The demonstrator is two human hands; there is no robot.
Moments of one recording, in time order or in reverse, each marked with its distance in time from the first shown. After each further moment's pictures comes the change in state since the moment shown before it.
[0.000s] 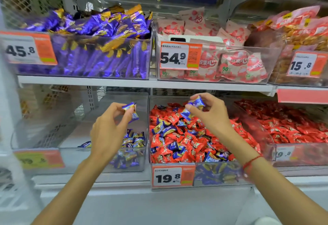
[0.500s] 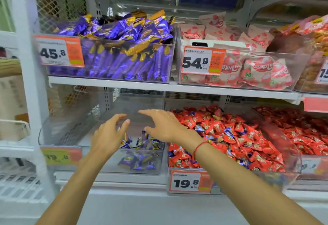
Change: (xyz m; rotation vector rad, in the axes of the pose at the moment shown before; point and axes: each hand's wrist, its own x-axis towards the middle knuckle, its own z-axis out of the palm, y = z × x) left_hand 0.021 -0.049 -0.033 0.272 -0.234 -0.205; right_hand 0.011 -0.050 0.134 -0.624 -0.674 -0.252
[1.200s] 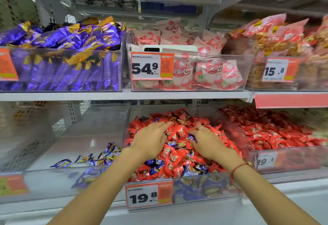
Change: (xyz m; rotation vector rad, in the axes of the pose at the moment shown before) left_hand -0.009 0.141 0.121 0.398 -0.412 0.645; right_hand -0.115 0.181 -0.019 -0.217 0.041 0.443
